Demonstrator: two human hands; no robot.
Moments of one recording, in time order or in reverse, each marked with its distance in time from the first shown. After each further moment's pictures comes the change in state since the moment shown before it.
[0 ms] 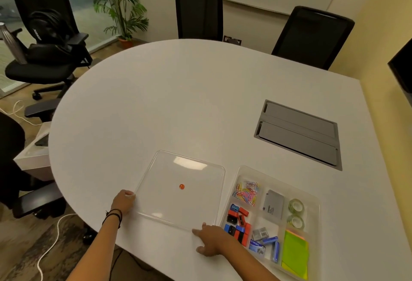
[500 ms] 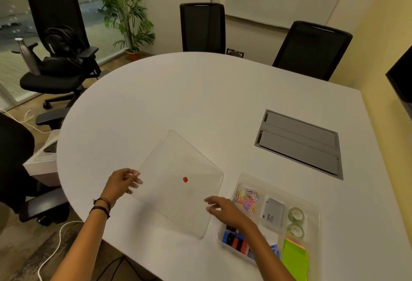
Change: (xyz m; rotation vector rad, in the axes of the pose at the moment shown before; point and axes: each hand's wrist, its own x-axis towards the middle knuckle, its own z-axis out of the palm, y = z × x) left_hand -0.053 0.078 -0.064 -0.254 -0.053 0.348; right_hand -0.032 0.037 -0.065 0.698 0.435 -0.021
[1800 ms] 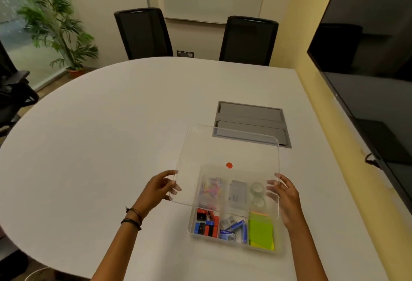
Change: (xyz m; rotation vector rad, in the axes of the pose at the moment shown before) left_hand -0.066 0.093 0.163 -0.020 -0.513 0.296; right_hand -0.157 0.126 -0.099 1.040 0.994 0.033
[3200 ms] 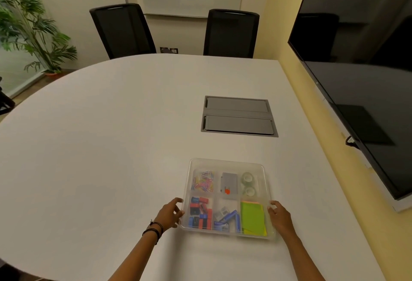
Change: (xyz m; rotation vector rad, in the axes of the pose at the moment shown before) left_hand 0.006 -0.092 0.068 0.383 -0.228 -0.265; right_hand -0.012 0.097 -0.060 -0.873 0.116 0.199
